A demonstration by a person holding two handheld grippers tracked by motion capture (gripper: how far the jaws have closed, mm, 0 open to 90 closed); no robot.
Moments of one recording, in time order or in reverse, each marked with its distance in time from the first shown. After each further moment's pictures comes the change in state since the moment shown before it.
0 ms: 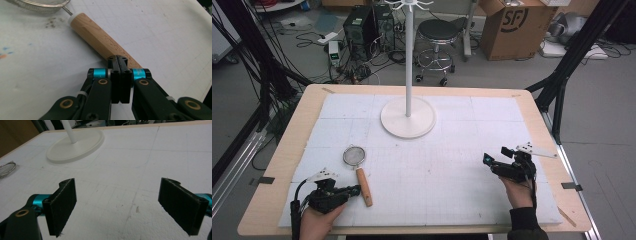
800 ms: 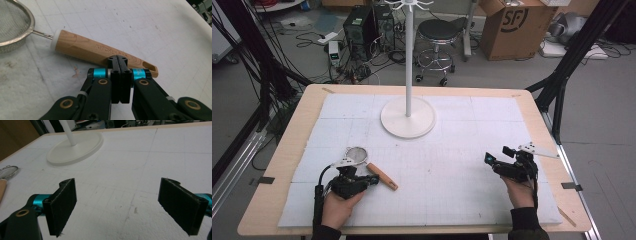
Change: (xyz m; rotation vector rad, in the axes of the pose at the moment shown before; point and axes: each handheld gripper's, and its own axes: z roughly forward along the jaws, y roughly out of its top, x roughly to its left) left arm -0.014 0.028 0.045 0.000 -0.057 0.029; right arm -0.002 0.001 -0.003 -0.012 -0.001 0.011
